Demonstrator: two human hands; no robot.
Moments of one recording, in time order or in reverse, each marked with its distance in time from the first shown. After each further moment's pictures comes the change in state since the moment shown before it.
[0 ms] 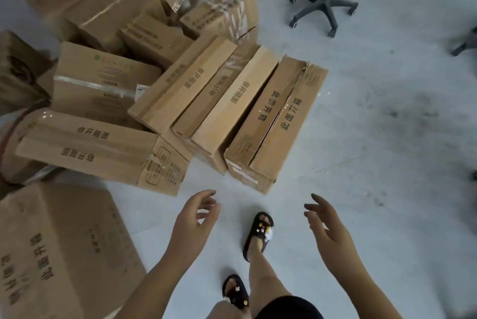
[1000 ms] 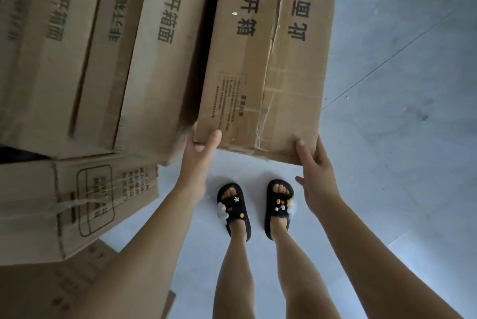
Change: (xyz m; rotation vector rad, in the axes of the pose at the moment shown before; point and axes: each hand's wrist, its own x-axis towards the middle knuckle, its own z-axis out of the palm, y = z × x) left_hand 0.336 -0.144 0.141 -0.158 -0.183 -0.380; right_hand 0.283 0.127 0.137 0.580 0.262 0.484
